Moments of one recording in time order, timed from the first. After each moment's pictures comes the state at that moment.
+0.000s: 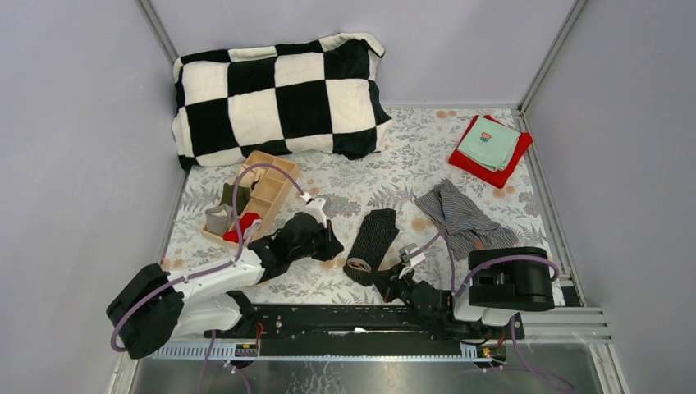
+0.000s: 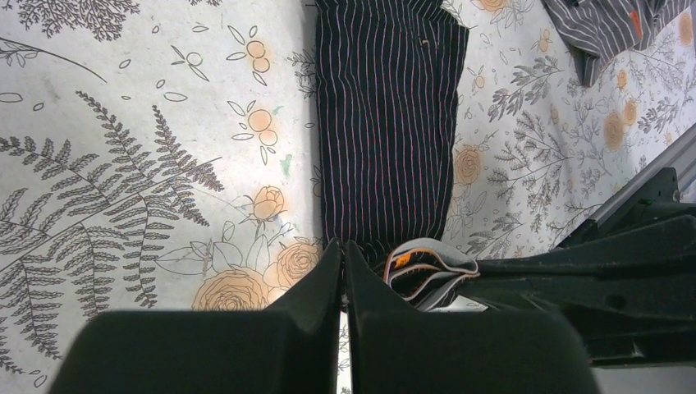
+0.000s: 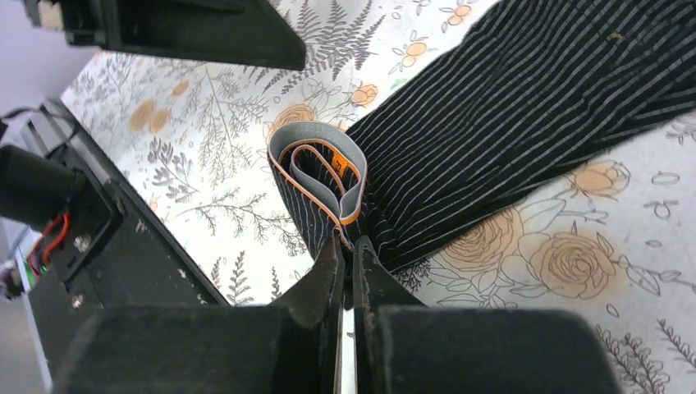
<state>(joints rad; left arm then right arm) -0.82 1.13 0.43 0.07 0.04 -0.66 1.44 1.62 0.01 1.37 0.63 0.58</state>
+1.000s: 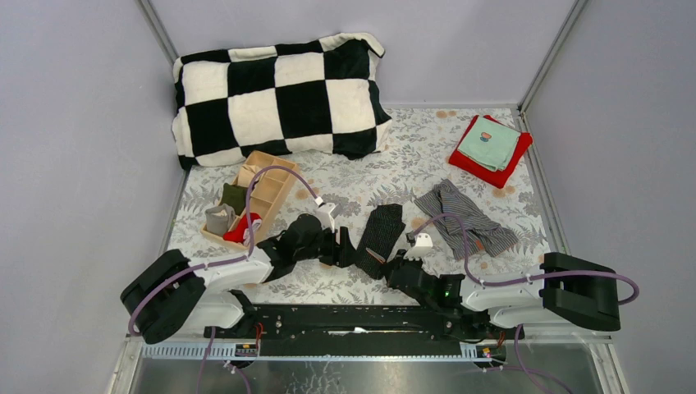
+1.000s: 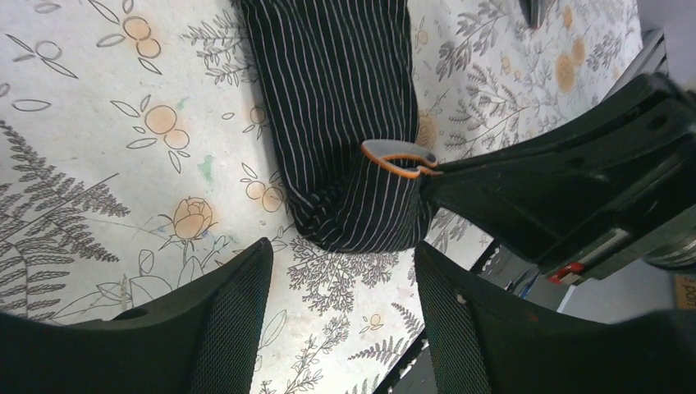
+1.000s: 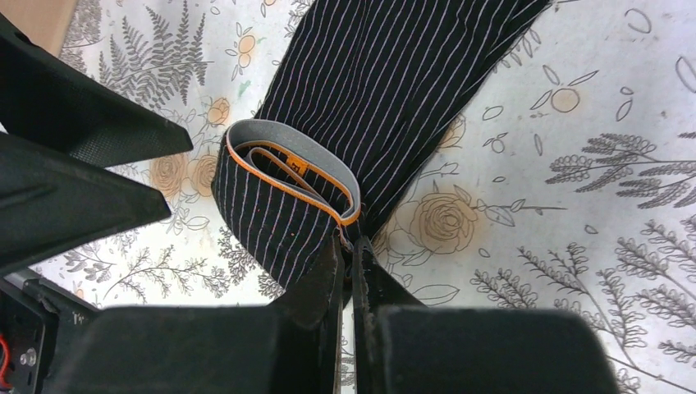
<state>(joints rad) -0.81 1.24 0.39 0.28 0.23 -0.64 1.31 1.20 0.22 0.29 0.67 1.04</state>
